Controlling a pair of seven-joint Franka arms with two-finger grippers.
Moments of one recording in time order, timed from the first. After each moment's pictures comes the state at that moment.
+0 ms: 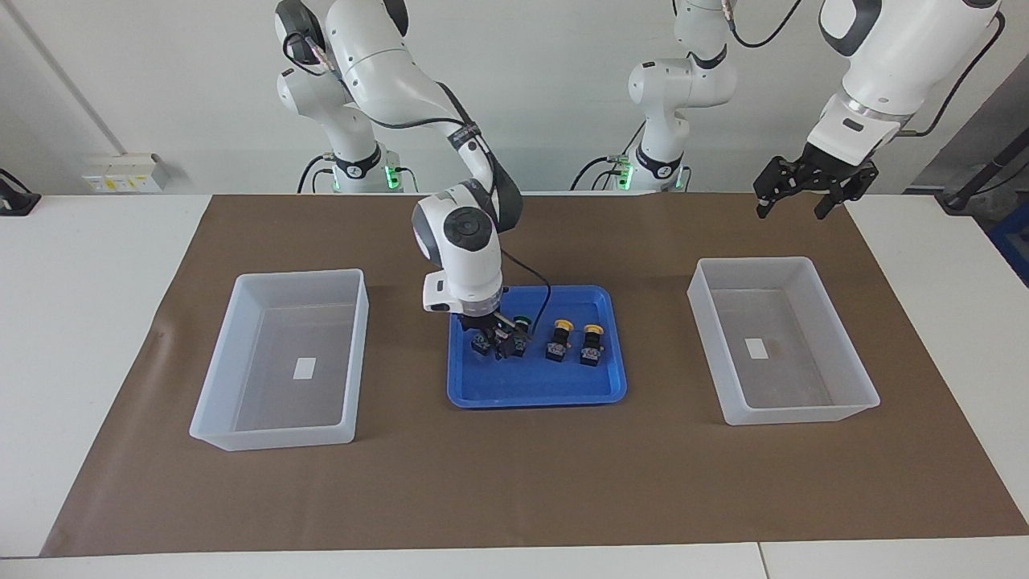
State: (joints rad) left arm -0.04 -0.03 -0.02 -1.60 -0.02 1.55 0.02; right arm 0.51 0.50 -0.01 -1.71 0.04 2.22 1.27
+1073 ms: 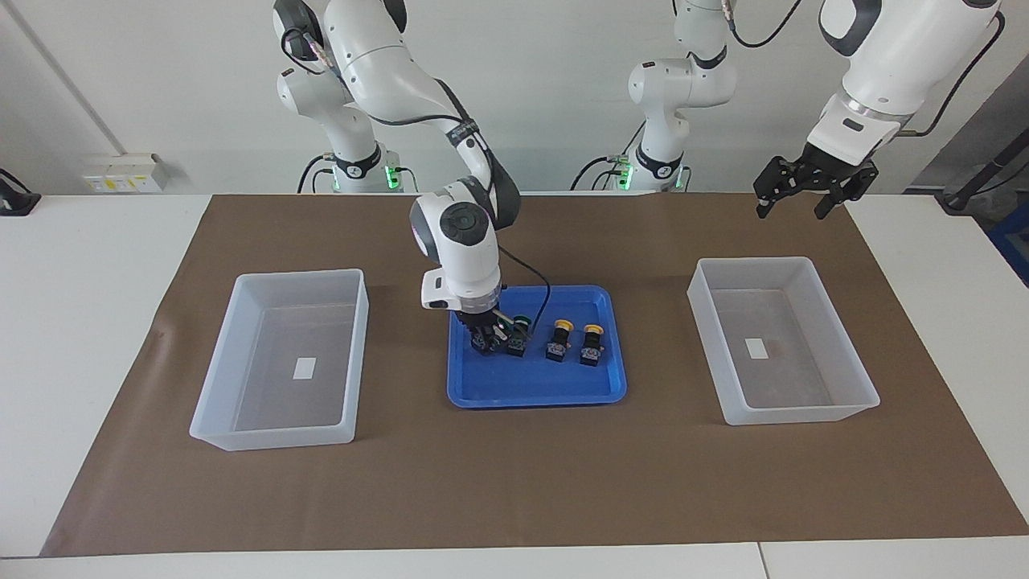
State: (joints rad) left arm -0.04 -0.03 -0.02 -1.60 -0.02 1.55 0.02; right arm 0.49 0.45 -0.01 -1.73 0.08 2.24 1.25
